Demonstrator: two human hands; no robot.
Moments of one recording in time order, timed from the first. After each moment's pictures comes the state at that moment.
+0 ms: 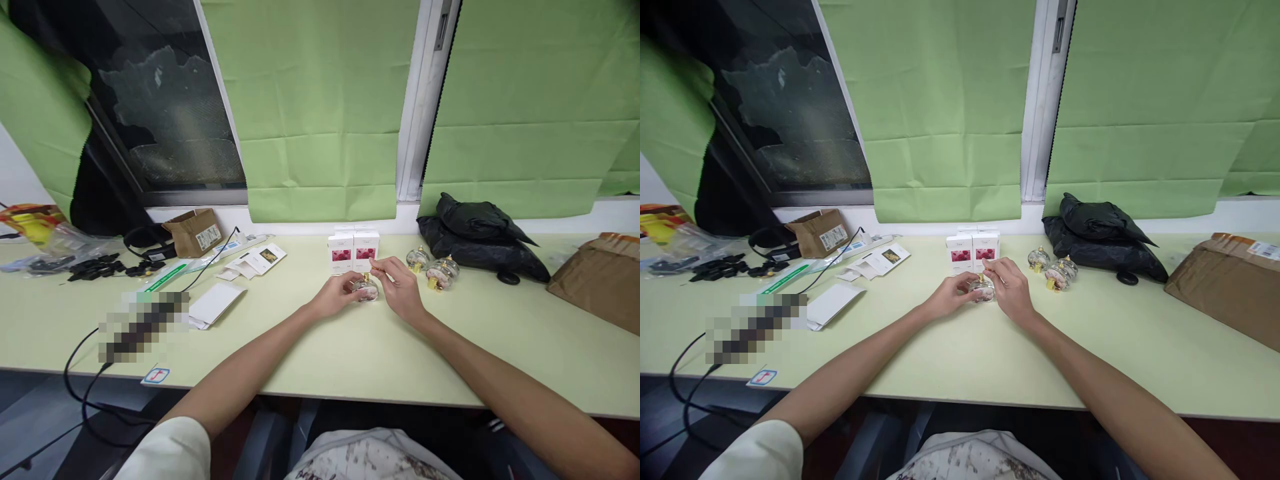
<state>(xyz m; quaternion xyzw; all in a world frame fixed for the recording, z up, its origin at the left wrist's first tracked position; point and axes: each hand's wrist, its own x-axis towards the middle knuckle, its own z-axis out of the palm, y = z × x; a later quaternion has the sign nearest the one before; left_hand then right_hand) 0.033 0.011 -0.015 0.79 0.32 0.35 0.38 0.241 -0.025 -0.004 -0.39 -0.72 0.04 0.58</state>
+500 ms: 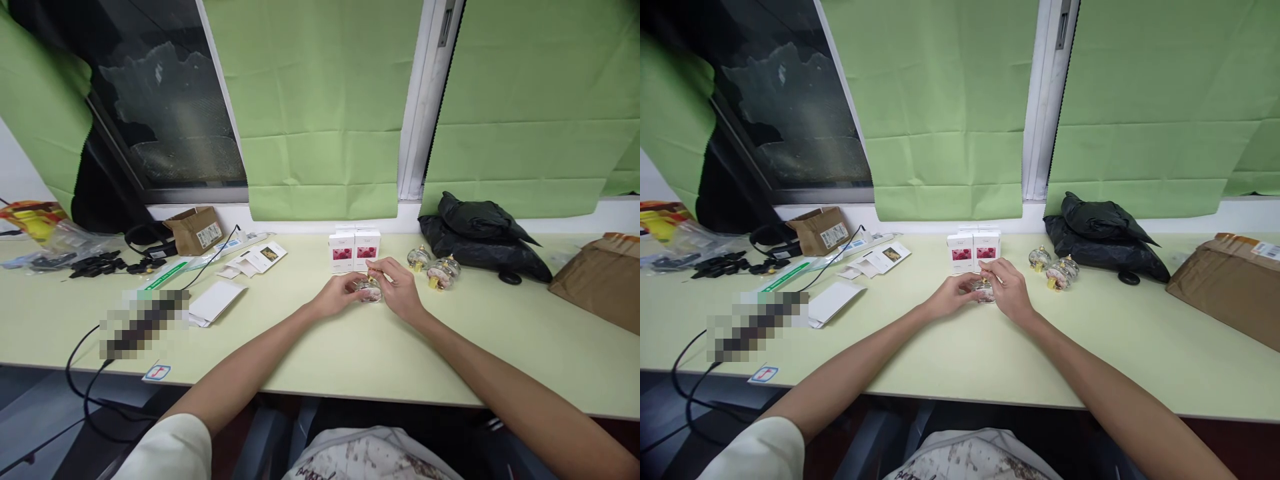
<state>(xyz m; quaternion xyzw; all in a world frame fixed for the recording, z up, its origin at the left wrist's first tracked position) 0.036 0.010 -0.013 0.80 0.28 0.34 0.39 0.238 -0.026 -0.004 -0.38 -0.73 0.08 0.56</state>
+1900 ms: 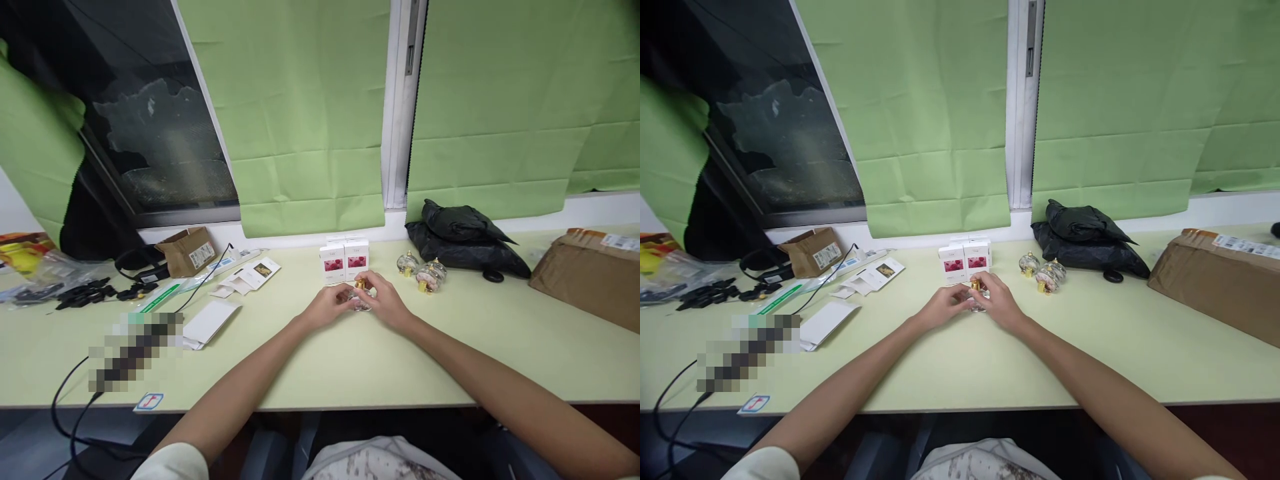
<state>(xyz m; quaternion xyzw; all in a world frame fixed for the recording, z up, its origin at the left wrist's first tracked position) 0.025 0.014 -0.011 0.83 0.31 0.30 0.34 0.239 -0.016 -0.023 -0.40 -0.75 0.13 0.51</state>
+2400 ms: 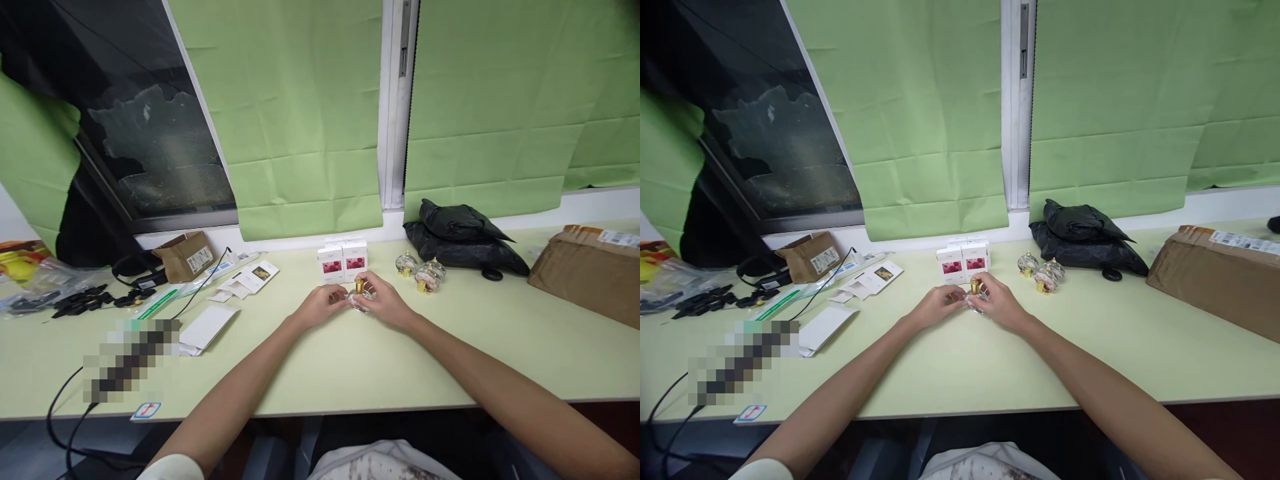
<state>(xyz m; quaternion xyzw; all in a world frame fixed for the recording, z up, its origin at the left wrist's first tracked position) 0.008 0.025 -0.007 0.86 0.35 0.28 0.25 0.244 -0.021 -0.017 -0.42 -0.76 0.18 0.47</state>
